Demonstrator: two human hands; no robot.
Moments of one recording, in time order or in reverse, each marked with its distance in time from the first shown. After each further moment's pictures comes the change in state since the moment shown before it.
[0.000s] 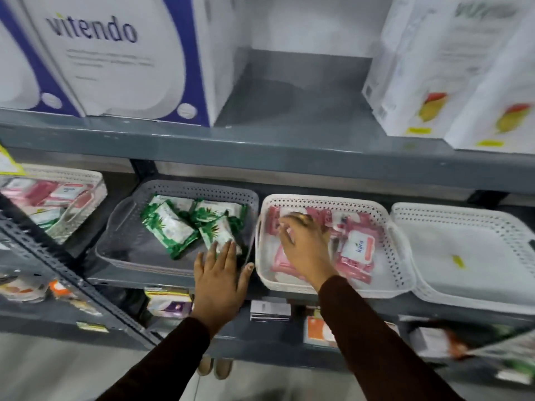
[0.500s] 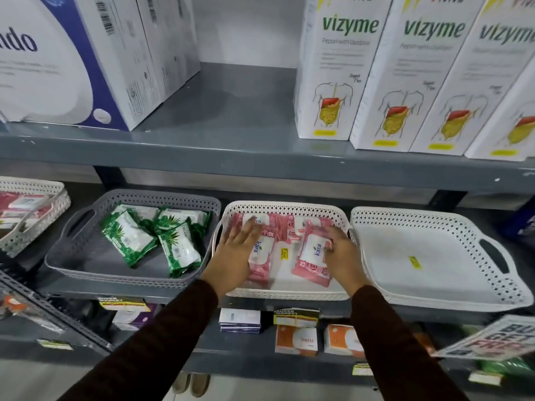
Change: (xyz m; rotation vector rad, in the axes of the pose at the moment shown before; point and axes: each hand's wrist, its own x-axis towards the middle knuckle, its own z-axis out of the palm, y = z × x) left_hand 0.069 0.096 0.015 -0.062 -0.142 0.362; right_hand -0.018 0.161 -0.066 0.281 0.021 0.282
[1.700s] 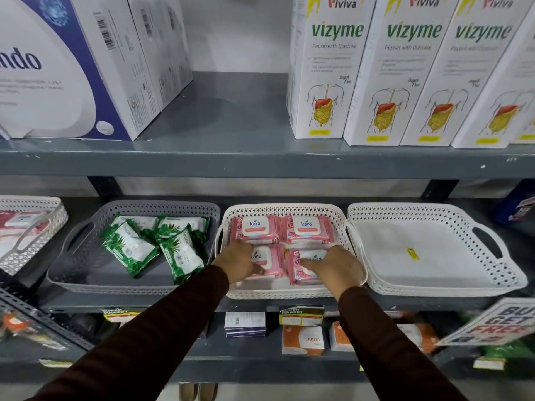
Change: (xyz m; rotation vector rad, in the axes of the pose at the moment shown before) left_hand 0.025 -0.009 0.000 -0.099 -0.303 -0.158; right_hand -0.030 -0.026 0.014 -0.417 -0.007 0.322
